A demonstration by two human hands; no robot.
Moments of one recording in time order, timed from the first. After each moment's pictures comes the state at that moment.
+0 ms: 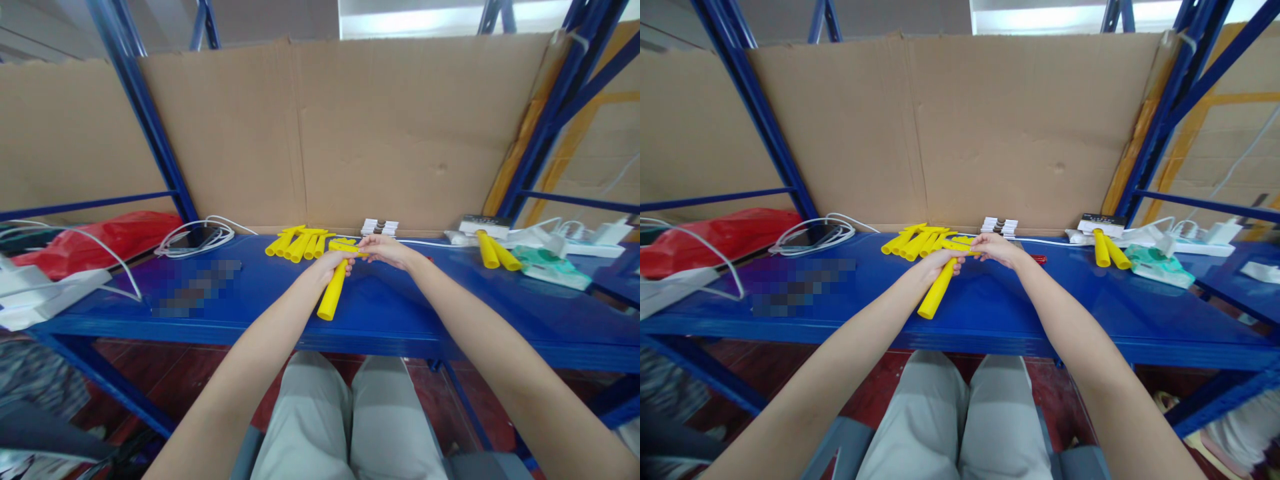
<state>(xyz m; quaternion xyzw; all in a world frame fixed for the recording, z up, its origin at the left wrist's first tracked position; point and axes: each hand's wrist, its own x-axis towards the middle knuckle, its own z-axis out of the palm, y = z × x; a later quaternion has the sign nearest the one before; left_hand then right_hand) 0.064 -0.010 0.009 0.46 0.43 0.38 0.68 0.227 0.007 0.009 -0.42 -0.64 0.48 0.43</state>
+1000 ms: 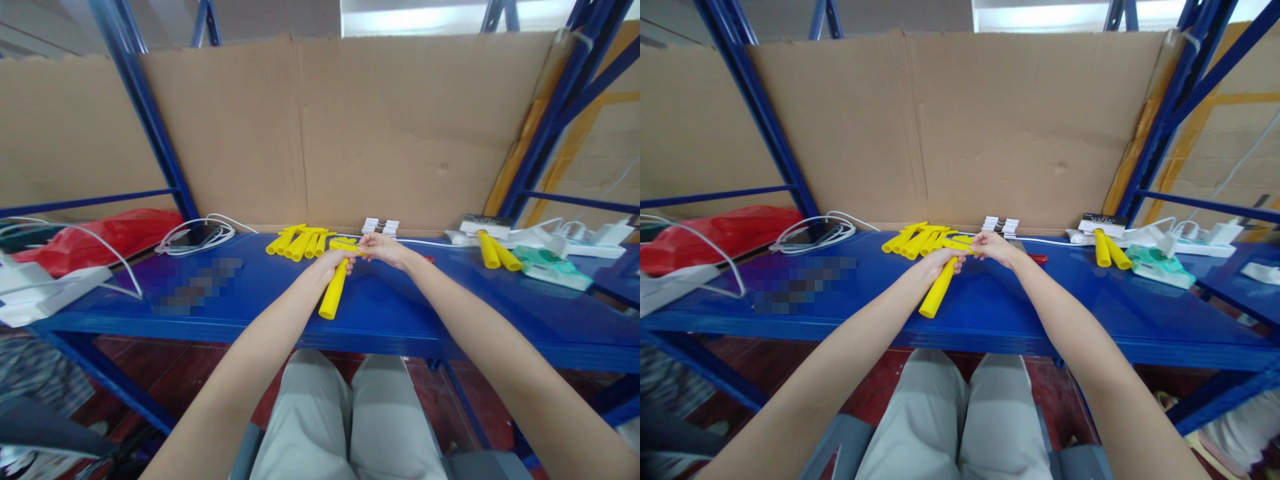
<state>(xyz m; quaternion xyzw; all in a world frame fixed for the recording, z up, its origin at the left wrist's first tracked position) 0.065 -0.010 0.010 0.46 0.43 0.38 0.68 0.224 0.014 0.001 -0.42 -0.66 0.45 0.43</state>
